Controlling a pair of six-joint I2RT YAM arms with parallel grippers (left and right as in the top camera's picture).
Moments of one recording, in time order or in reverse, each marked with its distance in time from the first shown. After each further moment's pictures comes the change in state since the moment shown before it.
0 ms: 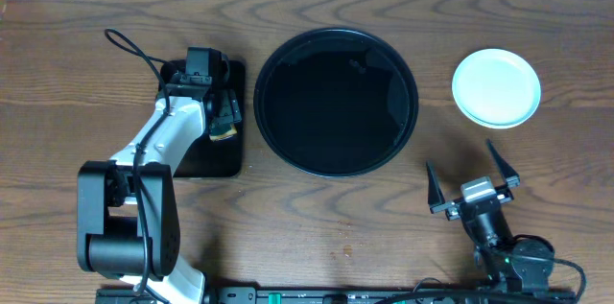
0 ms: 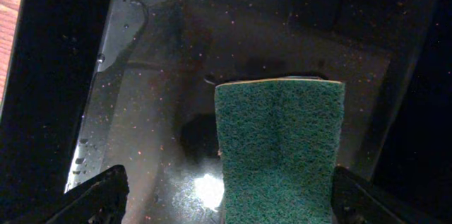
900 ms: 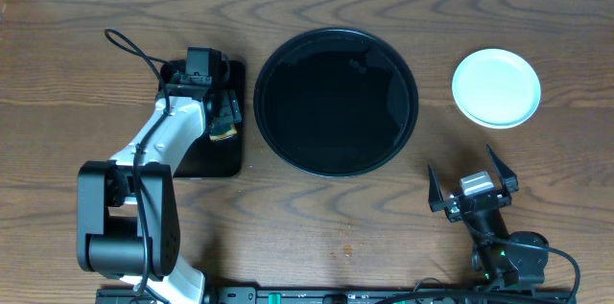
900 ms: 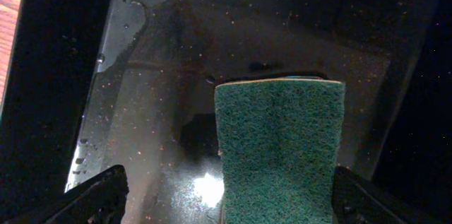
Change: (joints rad) left arm 0.000 0.000 0.000 0.000 0.000 0.000; right arm 0.000 -0.003 -0.002 -0.114 0.068 0.011
